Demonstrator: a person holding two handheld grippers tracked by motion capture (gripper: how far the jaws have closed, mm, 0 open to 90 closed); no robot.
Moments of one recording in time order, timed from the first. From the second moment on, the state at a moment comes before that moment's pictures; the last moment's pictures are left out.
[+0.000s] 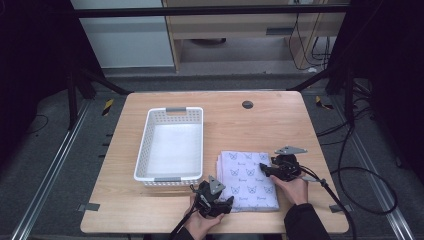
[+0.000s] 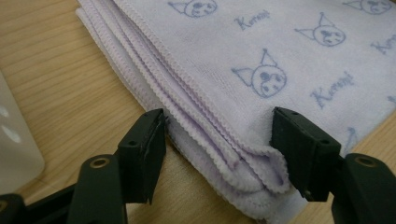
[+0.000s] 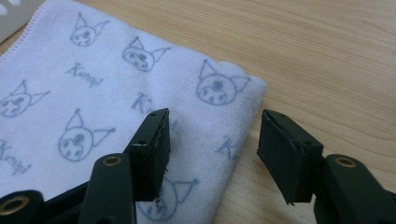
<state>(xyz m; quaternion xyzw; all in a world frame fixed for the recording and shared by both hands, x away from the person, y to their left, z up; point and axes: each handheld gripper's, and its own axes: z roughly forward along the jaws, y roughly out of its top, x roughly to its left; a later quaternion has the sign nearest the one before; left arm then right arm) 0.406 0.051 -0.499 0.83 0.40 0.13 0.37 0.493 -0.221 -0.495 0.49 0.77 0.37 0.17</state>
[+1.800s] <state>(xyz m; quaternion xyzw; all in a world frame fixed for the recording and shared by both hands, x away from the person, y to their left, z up) 0.398 0.074 -0.459 0.82 0.36 0.10 0.43 0.465 -0.220 -0.445 0.45 0.76 0.44 0.16</state>
